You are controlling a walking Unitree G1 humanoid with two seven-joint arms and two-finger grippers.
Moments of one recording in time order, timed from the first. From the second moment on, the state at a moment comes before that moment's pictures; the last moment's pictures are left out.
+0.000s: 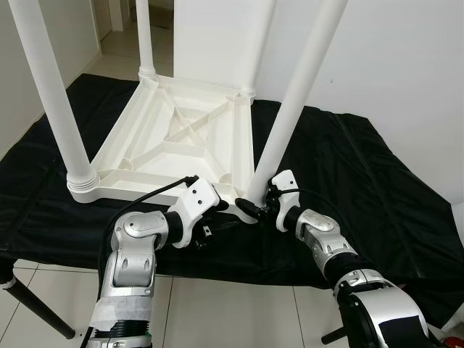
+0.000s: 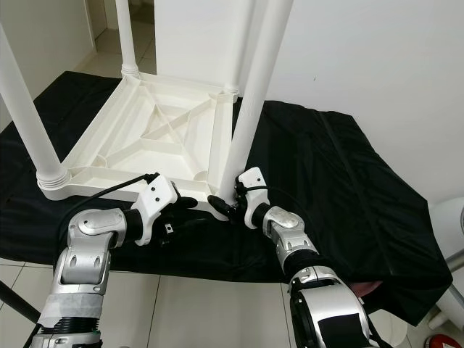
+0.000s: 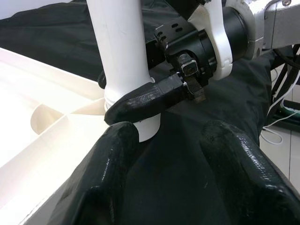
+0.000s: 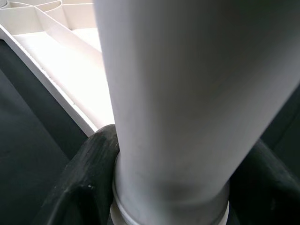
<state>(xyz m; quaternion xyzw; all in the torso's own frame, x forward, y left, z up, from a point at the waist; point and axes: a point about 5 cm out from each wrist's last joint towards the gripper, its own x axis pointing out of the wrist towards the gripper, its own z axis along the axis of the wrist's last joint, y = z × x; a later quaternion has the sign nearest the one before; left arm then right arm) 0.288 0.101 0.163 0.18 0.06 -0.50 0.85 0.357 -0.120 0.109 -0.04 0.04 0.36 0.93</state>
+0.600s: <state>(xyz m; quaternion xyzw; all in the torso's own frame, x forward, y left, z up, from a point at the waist) 0.285 0.101 0.159 0.18 0.07 -0.50 0.85 0.338 -0.110 0.097 -0.01 0.00 0.18 0.98</state>
